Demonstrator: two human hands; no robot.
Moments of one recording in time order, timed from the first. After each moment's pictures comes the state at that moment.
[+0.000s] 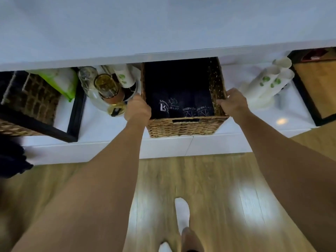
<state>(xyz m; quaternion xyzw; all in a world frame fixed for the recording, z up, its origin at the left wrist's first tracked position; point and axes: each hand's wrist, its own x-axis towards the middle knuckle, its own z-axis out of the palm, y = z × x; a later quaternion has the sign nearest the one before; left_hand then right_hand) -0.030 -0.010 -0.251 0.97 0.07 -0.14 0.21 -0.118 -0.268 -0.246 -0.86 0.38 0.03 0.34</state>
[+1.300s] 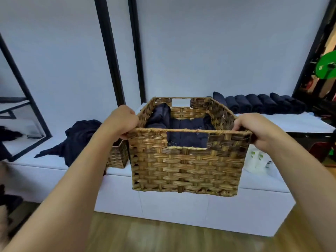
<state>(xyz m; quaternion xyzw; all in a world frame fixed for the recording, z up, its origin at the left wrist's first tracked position) -0.349 0.249 0.140 0.92 -0.01 0.05 0.38 -0.435 -0.066 0.131 -0.76 0.16 -0.06 0.63</state>
